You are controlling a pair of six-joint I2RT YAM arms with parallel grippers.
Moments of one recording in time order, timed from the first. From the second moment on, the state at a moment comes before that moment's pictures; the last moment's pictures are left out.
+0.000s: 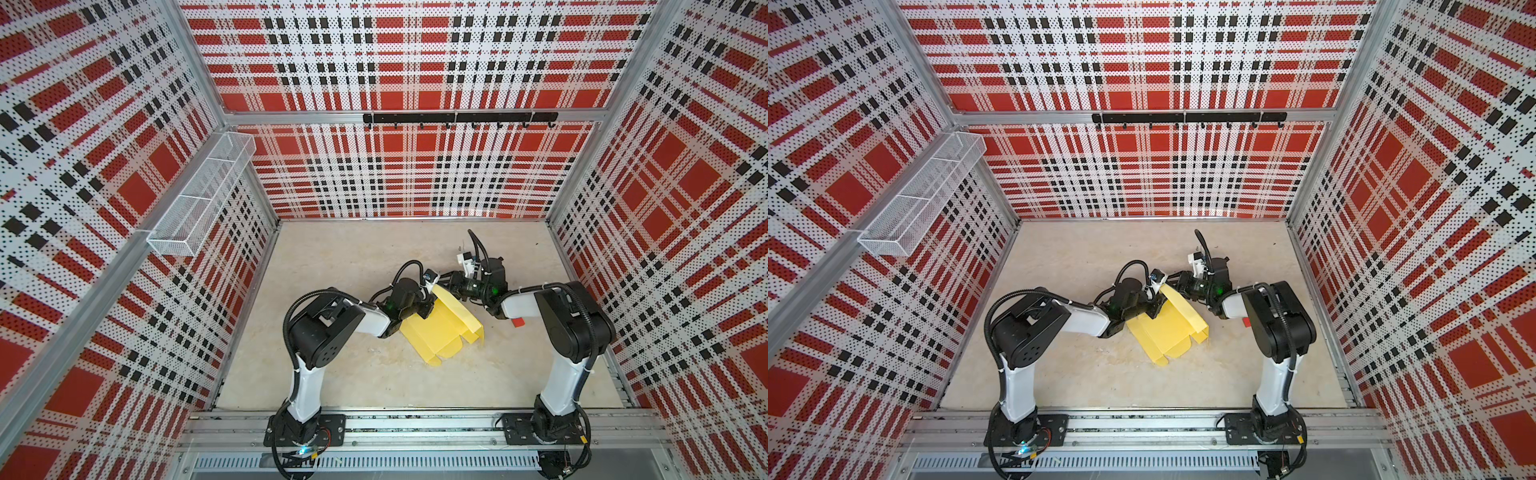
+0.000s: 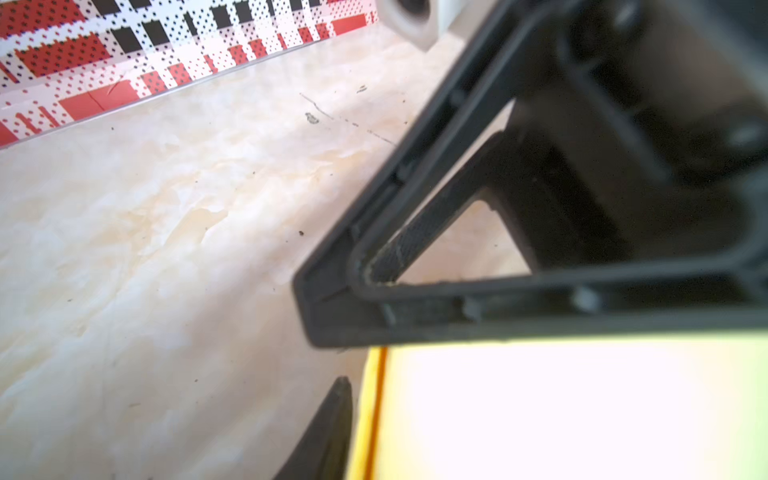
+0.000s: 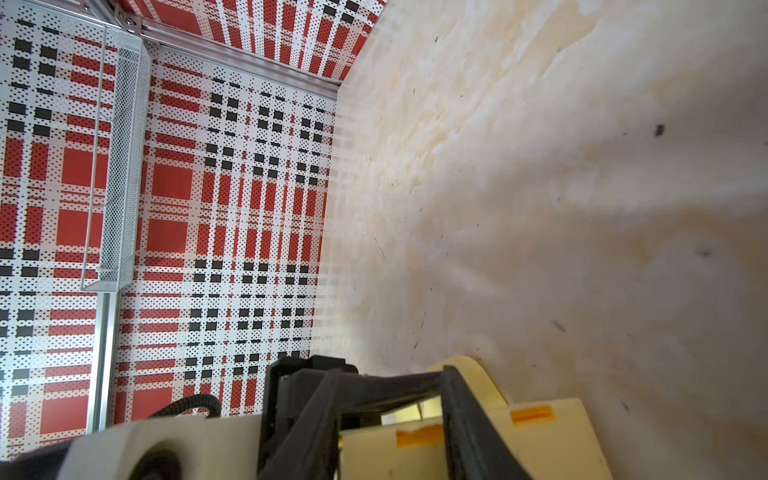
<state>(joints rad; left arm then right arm) -0.72 1.98 0.90 0.66 0.10 0.03 0.31 1.88 0.82 0.63 -0.74 0.93</state>
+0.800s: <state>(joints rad) -0.71 1.96 0.90 0.69 0.16 0.06 0.31 1.88 0.82 0.64 -0.74 0.97</state>
